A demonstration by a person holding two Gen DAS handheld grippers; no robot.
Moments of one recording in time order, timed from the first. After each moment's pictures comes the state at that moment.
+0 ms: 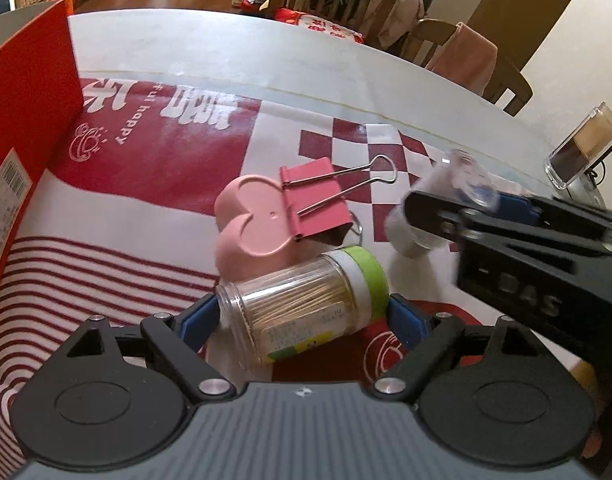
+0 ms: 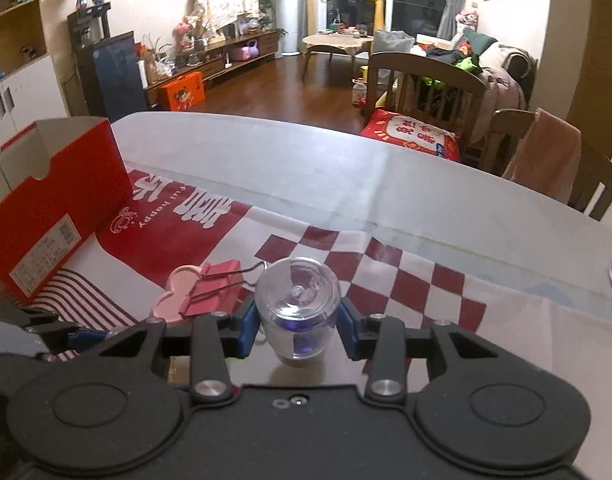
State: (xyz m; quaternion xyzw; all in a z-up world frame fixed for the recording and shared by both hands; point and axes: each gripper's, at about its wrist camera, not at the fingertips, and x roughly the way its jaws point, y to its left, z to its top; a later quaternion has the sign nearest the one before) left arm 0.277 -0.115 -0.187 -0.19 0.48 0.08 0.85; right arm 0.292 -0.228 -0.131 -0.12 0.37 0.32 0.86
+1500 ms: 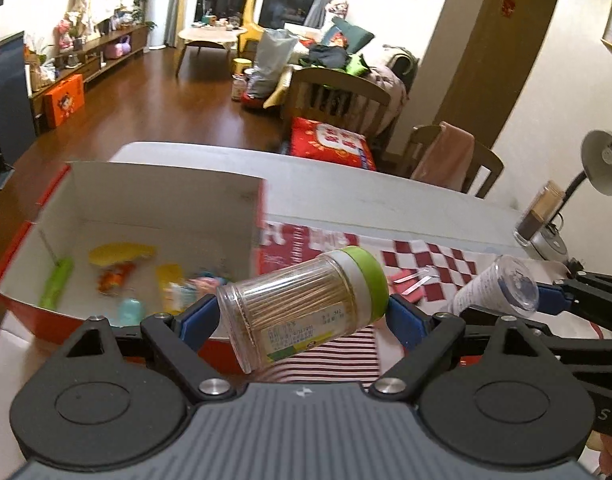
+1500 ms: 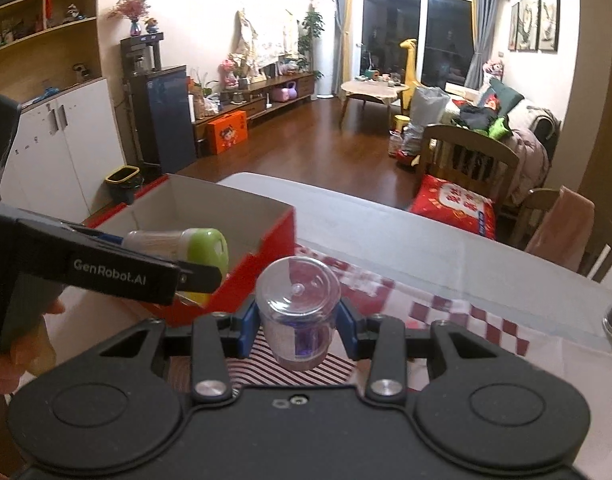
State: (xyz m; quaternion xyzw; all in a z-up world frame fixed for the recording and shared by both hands) left arm 0.122 0.037 -0.026 -0.14 0.37 0.07 0.92; right arm 0.128 -0.119 0.003 -0.12 0.30 0.36 0.87
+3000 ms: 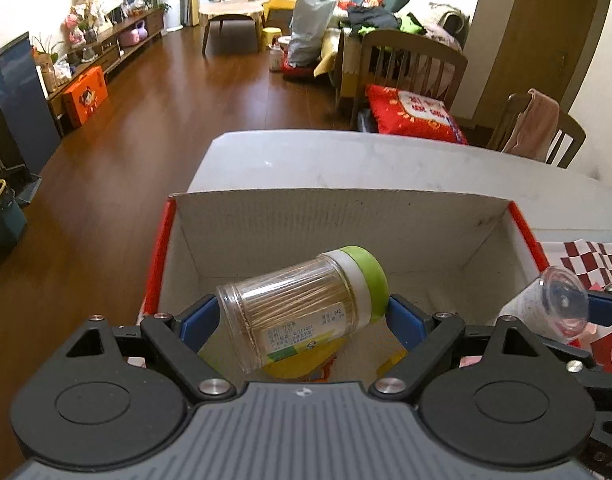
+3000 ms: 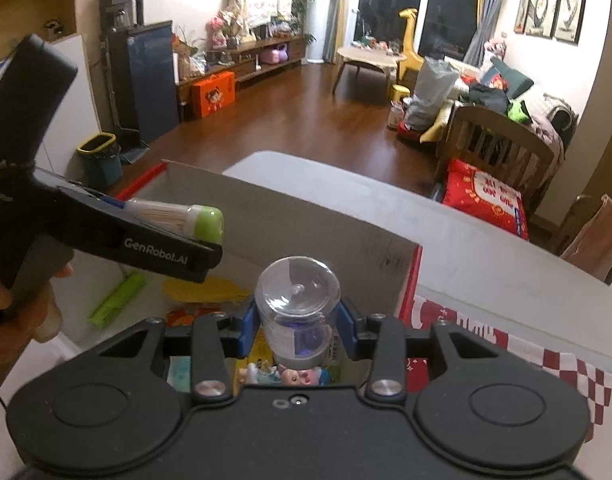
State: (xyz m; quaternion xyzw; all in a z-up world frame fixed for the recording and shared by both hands) left arm 0.220 0.249 -0.106 -0.09 0.43 0.09 0.89; right arm 0.189 0.091 -0.073 -0.16 0.36 0.32 0.86
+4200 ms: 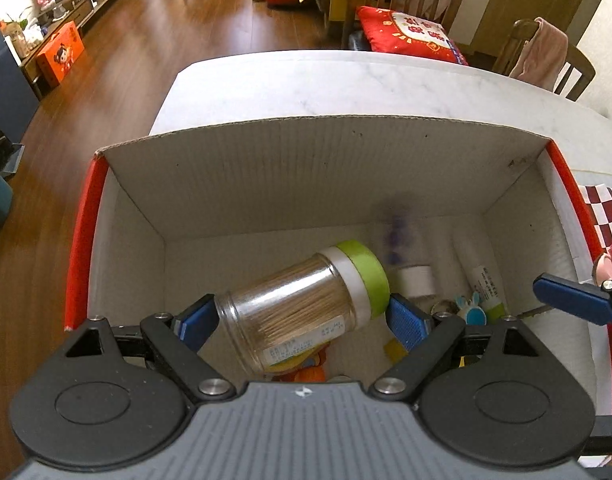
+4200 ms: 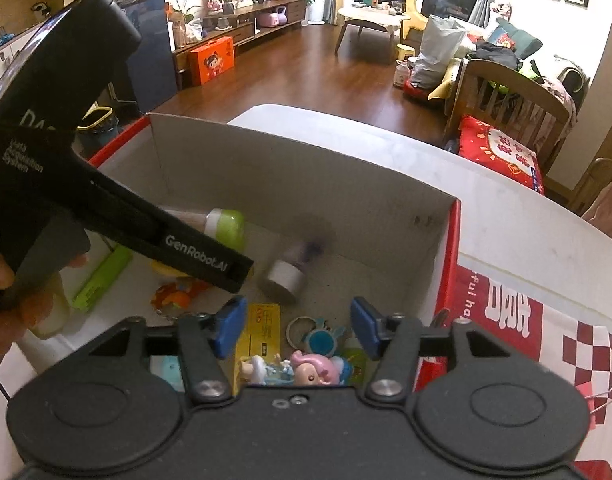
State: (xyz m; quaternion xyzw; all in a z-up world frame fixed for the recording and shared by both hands) left arm 0.258 0.251 -0.139 -0.07 0.54 0.07 0.84; right arm 0.197 0.103 -0.097 -0.16 0.41 0.32 0.84
